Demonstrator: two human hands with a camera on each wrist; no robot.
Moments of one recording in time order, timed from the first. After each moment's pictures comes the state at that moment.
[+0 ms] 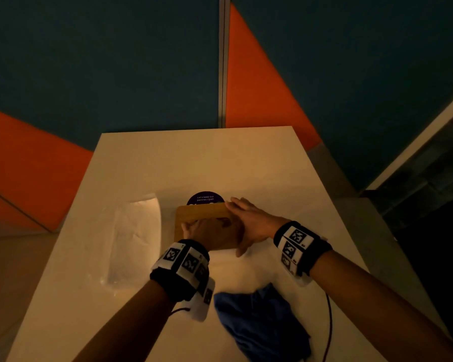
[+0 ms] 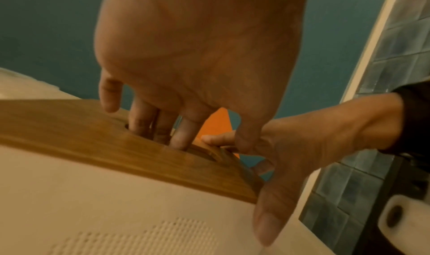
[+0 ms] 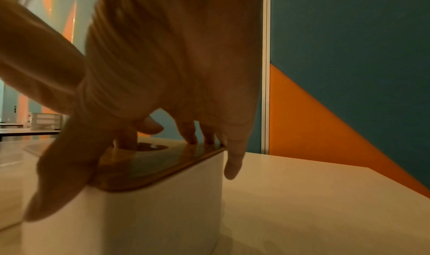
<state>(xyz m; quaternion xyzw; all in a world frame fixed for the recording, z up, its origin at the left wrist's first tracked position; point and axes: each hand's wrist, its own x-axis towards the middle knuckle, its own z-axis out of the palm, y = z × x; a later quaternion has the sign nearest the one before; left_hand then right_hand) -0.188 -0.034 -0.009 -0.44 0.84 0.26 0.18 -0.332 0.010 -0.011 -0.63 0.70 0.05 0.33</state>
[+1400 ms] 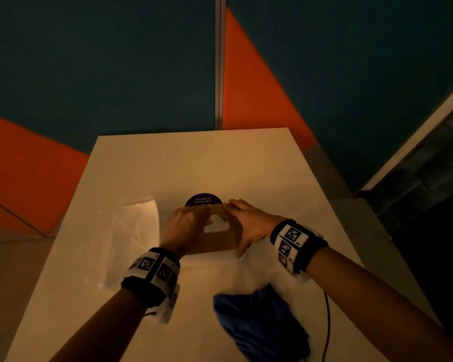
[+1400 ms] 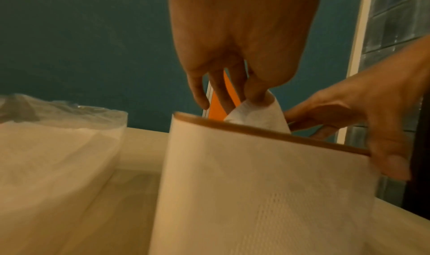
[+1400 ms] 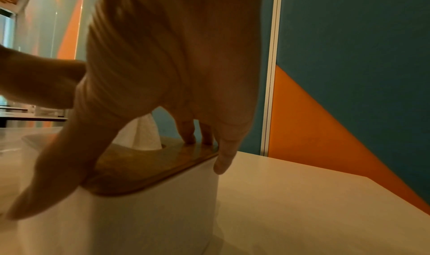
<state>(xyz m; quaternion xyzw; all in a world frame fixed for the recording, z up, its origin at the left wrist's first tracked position) -0.150 -0.060 -0.020 -0.32 0.92 0.17 -0.14 -0.330 0.010 -0.003 -0.63 0.70 0.05 0.32</state>
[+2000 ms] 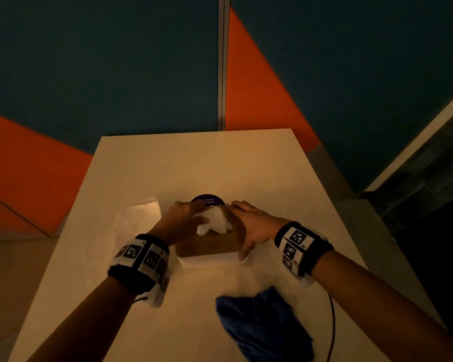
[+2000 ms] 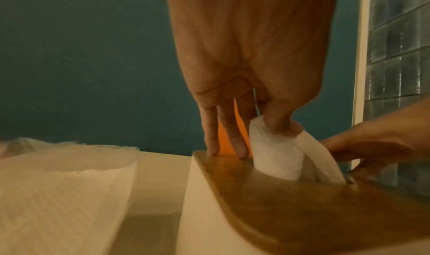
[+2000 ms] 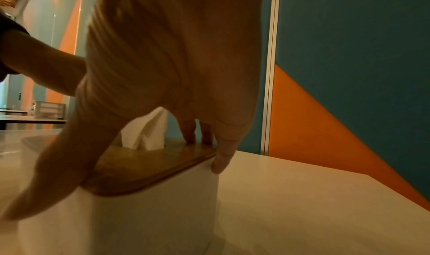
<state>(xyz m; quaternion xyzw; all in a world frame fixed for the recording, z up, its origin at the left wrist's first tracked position) -0.143 -0.084 0.004 -0.34 0.90 0.25 -0.01 -0.331 0.010 -0.005 -0.64 0.70 0.05 0.32</state>
